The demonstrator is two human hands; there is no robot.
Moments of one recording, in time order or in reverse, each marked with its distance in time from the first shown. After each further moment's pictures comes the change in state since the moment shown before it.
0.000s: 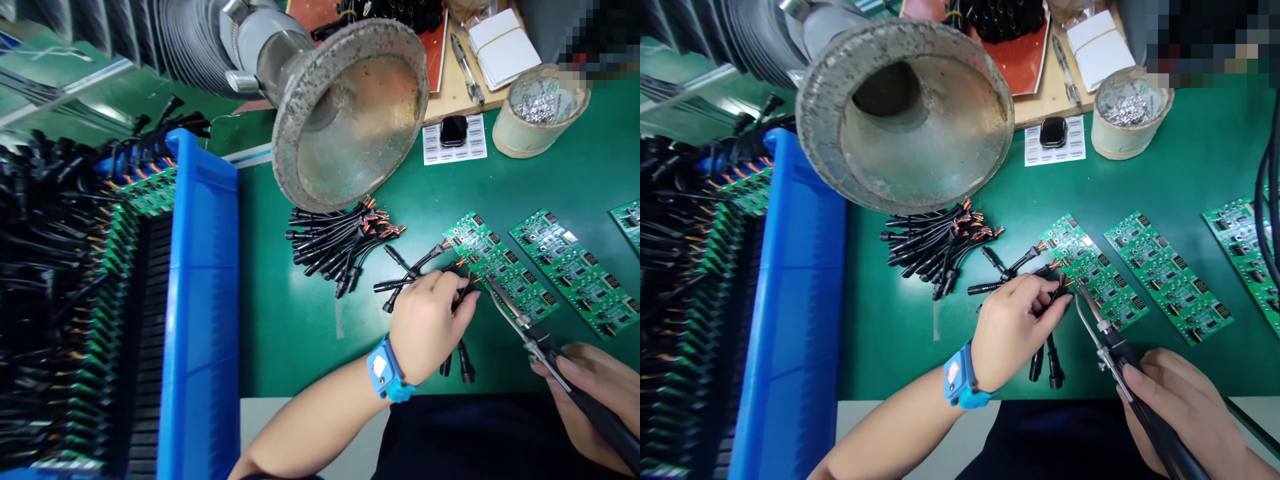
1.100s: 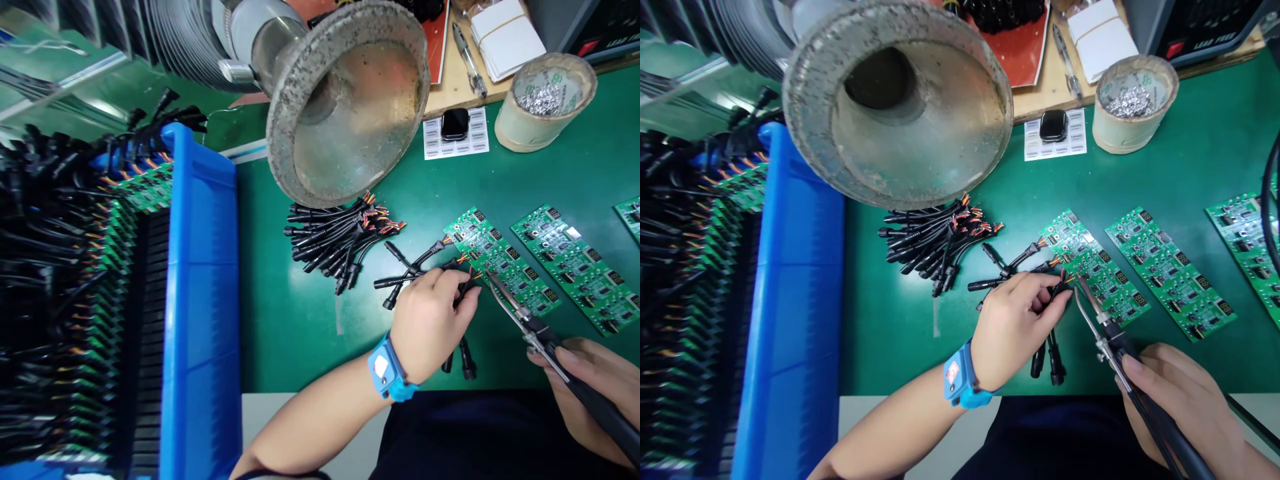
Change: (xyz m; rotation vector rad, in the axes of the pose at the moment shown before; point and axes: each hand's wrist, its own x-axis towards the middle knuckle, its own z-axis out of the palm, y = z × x) left_hand -0.001 0.001 0.002 -0.024 0.028 -0.018; right_hand -0.003 0.001 0.004 0.027 0.002 0.048
